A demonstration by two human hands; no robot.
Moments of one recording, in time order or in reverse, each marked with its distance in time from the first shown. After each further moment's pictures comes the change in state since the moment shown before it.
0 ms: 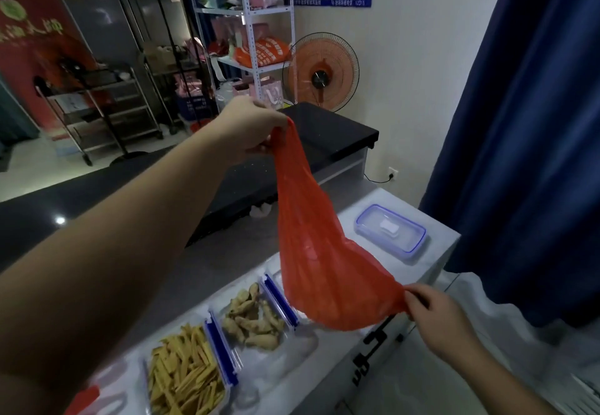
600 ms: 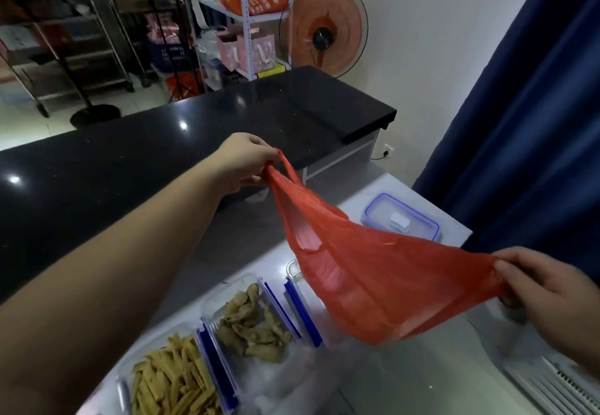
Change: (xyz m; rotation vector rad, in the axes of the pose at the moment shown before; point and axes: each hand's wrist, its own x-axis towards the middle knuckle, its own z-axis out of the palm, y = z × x) left_hand 0.099 -0.137 0.004 -0.112 -0.147 -0.224; right_hand 0.031 -0.074 -0.079 -0.087 0.101 -0.069
